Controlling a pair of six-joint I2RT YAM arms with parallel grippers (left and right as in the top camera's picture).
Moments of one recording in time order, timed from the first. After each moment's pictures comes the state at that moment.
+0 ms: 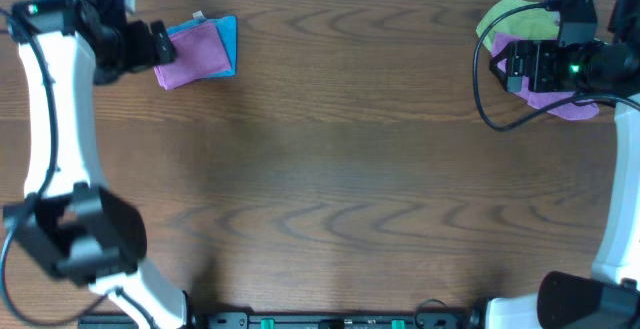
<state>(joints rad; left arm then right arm) 0.21 1.88 1.87 -1.18 0.26 -0.05 -0.22 1.61 1.84 -1.26 -0.36 -0.18</state>
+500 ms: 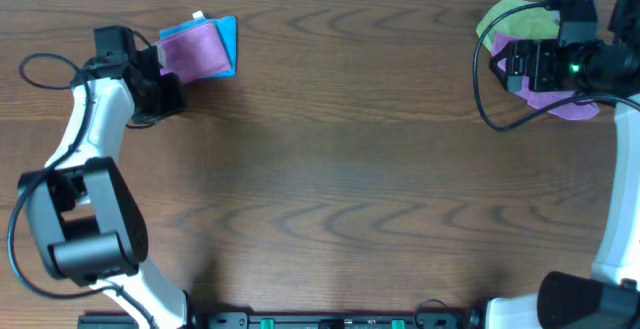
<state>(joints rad) 0.20 1.90 1.37 -0.71 0.29 -0.13 -0.22 1.61 1.84 -1.25 -0.36 -0.19</state>
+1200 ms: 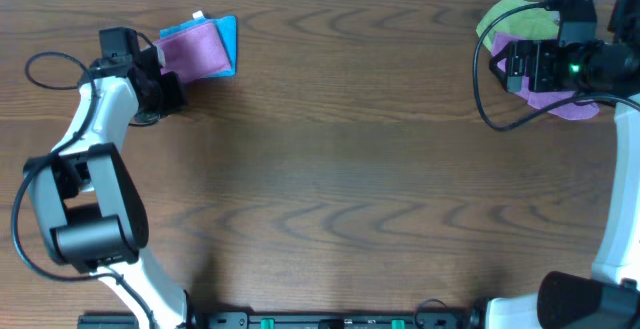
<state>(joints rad) 0.20 1.97 1.37 -0.62 0.24 -0.17 -0.22 1.61 1.84 -1.26 -0.36 -0.19</state>
